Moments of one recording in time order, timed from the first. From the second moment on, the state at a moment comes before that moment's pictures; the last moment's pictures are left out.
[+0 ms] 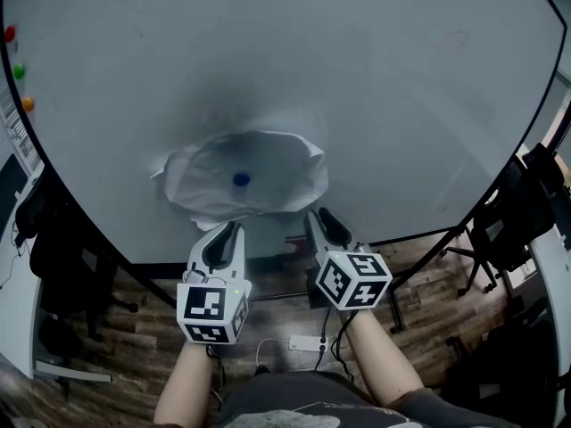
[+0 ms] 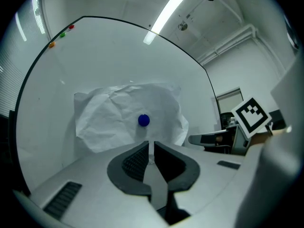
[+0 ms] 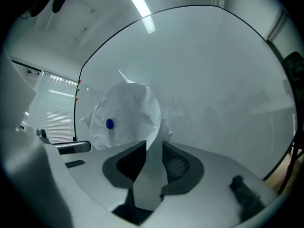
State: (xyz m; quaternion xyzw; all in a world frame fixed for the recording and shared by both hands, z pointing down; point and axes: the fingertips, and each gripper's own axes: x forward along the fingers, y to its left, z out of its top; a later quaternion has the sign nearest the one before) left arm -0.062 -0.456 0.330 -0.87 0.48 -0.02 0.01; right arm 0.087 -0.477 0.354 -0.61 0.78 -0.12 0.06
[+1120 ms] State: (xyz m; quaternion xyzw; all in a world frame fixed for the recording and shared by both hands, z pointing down) left arm -0.052 -0.492 0.299 -0.85 0.51 -0.02 0.12; right arm 0.090 -0.506 0.335 -0.64 0.76 -0.05 0.06
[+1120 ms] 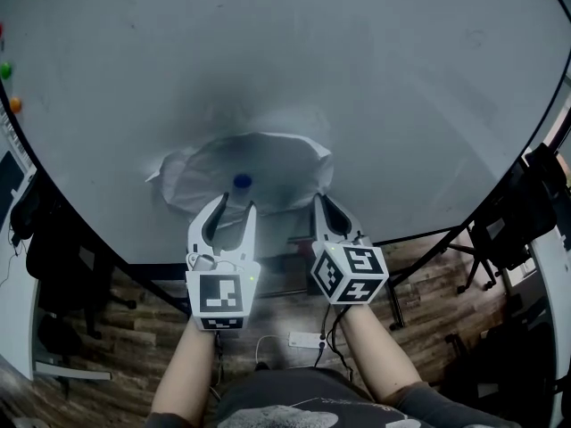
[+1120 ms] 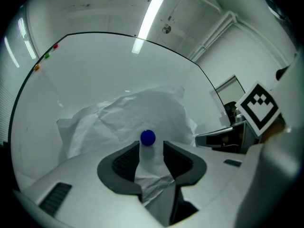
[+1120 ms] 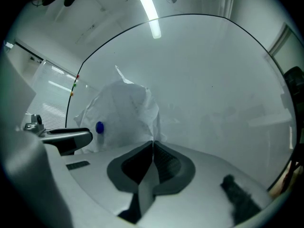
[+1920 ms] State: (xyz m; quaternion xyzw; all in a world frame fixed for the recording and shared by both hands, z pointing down) left arm -0.044 -0.518 0.281 -0.79 0.59 0.00 0.18; right arm 0.091 -0.508 0.332 -0.64 0.76 -0.05 0.05
